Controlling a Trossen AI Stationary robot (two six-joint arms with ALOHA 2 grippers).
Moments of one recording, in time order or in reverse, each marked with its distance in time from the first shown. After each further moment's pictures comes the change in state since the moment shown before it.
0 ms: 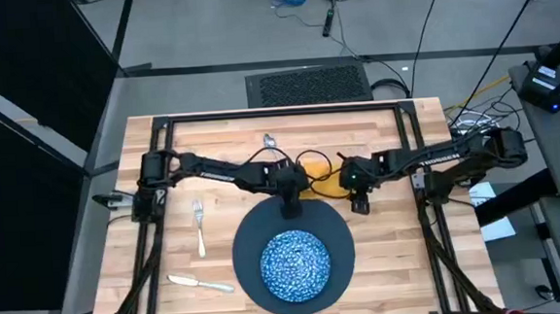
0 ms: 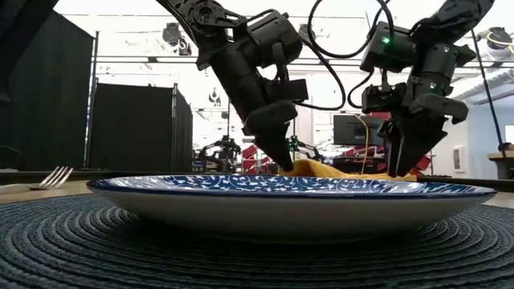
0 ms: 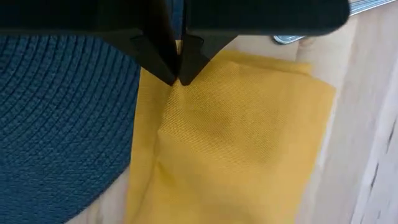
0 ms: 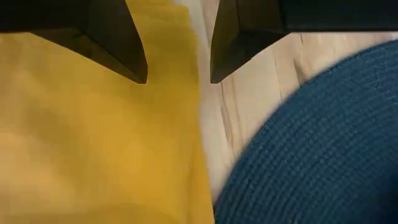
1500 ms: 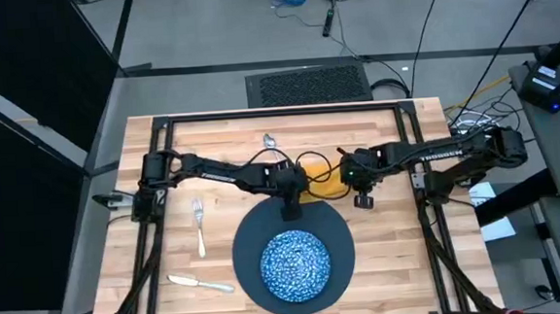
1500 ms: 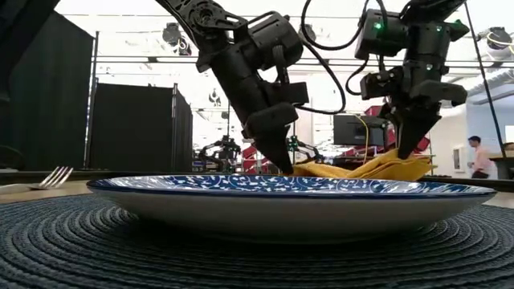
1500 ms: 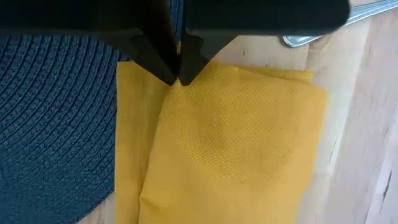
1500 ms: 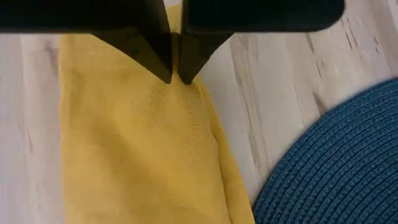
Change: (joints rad) left arm -0.004 0.011 0.000 -0.003 0.006 -0.021; right arm 0.000 0.000 0.171 -0.297 0.100 -0.044
